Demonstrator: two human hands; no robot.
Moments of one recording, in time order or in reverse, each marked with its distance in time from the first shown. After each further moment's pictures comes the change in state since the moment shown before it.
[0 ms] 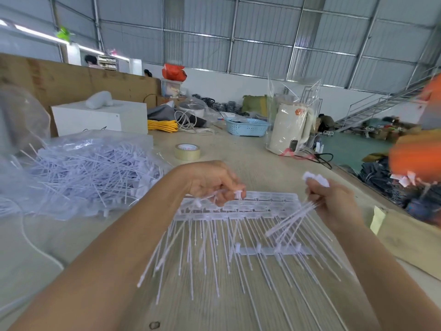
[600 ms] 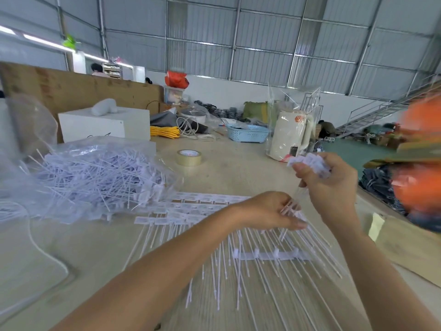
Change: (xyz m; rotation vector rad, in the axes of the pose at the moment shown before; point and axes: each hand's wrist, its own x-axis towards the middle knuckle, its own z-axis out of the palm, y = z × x) left_hand 0.033 0.007 0.090 0.324 0.085 0.308; right_hand -0.034 -0.031 0.042 -0.534 0.062 -0.653
